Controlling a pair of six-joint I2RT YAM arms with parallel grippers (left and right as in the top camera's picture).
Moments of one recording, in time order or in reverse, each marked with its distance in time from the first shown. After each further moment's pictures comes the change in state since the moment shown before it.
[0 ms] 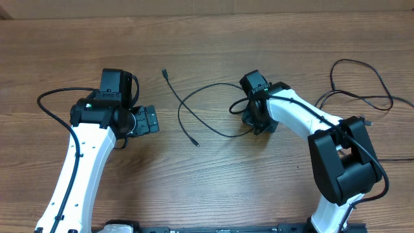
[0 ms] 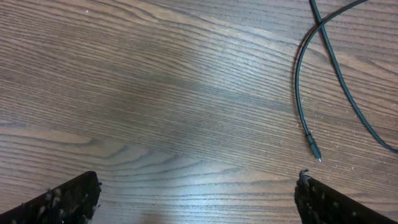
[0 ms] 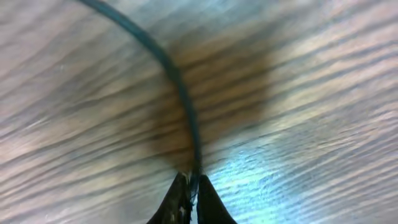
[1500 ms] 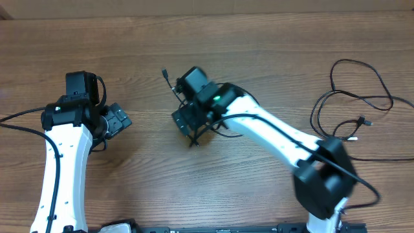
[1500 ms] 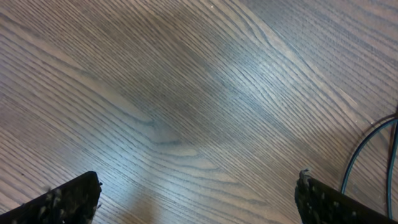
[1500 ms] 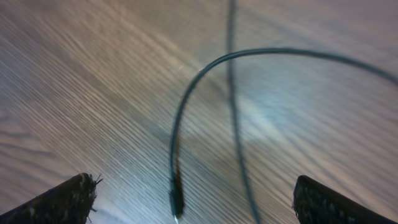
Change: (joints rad) left arm 0.228 0.000 0.000 -0.040 -0.066 -0.210; right arm 0.368 0.037 0.320 0.050 -0.124 -0.689
